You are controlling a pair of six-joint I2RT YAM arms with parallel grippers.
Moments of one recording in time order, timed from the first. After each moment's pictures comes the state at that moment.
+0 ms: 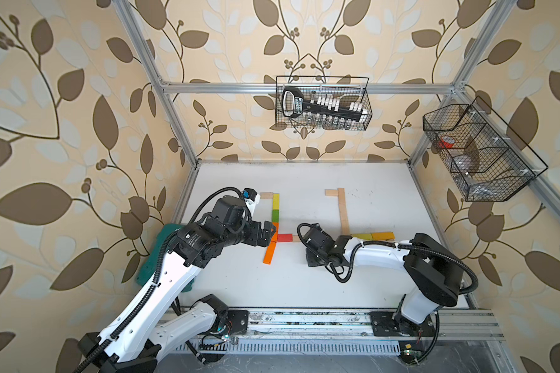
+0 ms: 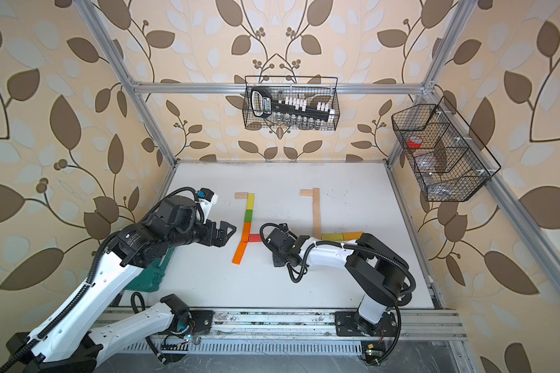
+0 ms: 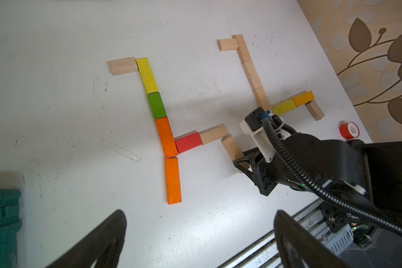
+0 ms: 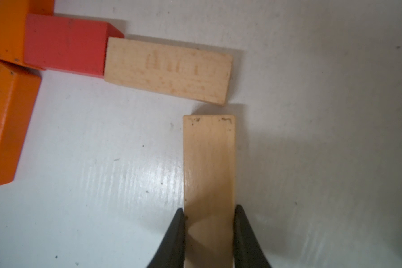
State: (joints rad) left arm -0.54 0.93 1.16 -0.99 0.07 -0.32; right arm 0.93 1.70 0.91 -0.38 0.18 0.77
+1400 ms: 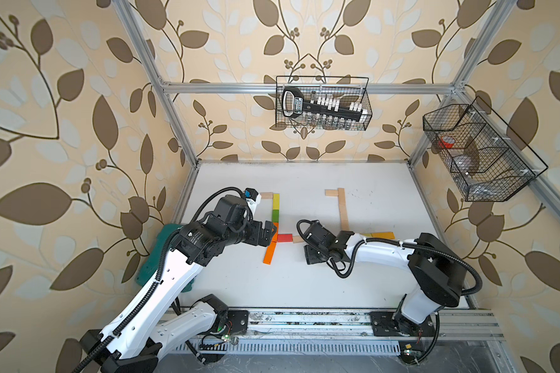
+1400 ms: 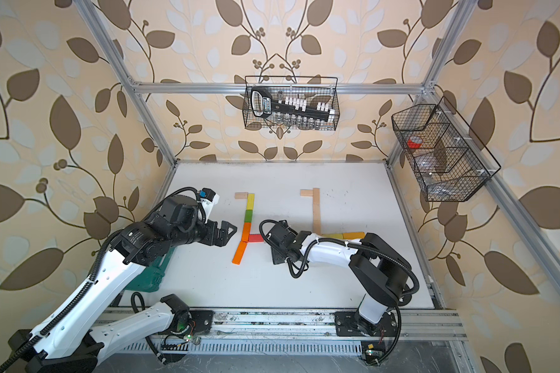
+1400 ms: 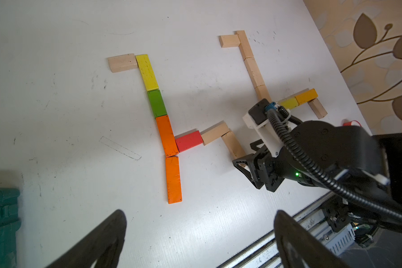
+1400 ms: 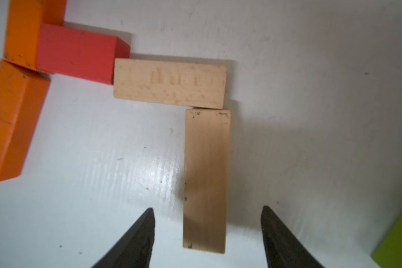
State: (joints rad) left arm -0.54 0.95 1.16 -1.00 0.07 -0.32; right arm 0.90 1.64 0.96 -0.47 0.18 0.70
